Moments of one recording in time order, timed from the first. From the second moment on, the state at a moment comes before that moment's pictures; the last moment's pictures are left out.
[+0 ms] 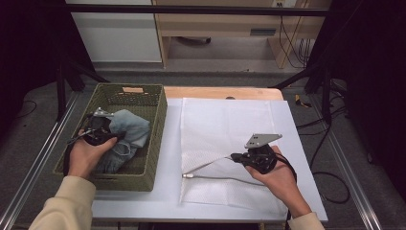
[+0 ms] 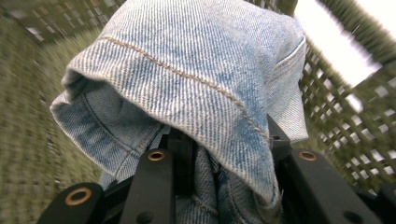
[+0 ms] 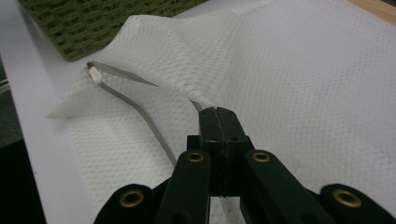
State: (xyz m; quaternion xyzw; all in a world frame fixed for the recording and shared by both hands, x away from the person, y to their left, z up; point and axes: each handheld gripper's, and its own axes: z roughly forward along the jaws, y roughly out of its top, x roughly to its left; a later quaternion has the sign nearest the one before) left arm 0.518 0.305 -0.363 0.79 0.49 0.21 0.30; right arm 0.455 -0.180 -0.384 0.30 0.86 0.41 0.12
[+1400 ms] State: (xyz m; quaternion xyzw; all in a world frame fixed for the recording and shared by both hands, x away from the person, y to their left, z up) left arm 0.465 0.279 -0.285 0.77 0.41 0.28 0.40; right arm 0.464 -0.173 -0.377 0.30 0.87 0.39 0.08
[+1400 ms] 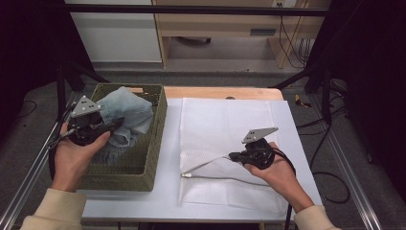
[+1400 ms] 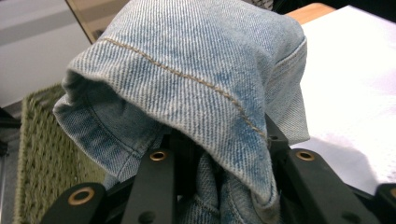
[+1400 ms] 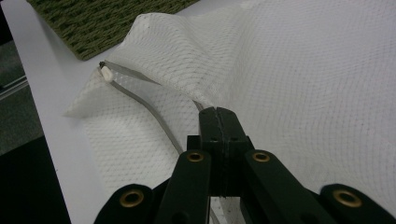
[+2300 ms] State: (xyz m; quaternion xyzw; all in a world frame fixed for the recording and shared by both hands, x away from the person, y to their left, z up) left arm 0.425 0.189 -0.260 0.80 0.30 0.26 0.45; right arm 0.470 -0.171 -0.366 0.31 0.87 0.39 0.08
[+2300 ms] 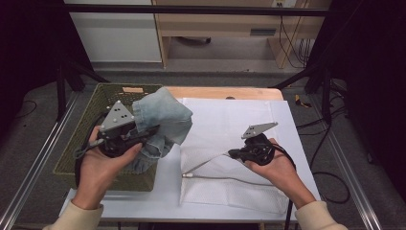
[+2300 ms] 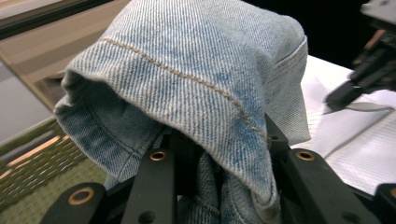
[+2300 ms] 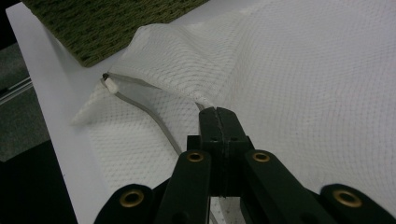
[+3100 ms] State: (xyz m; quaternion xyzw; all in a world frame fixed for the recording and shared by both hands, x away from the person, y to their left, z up) left arm 0.396 0.113 -0.280 0.81 0.24 0.20 0.49; right arm 0.475 -0.177 -0.360 0.32 0.86 0.40 0.07
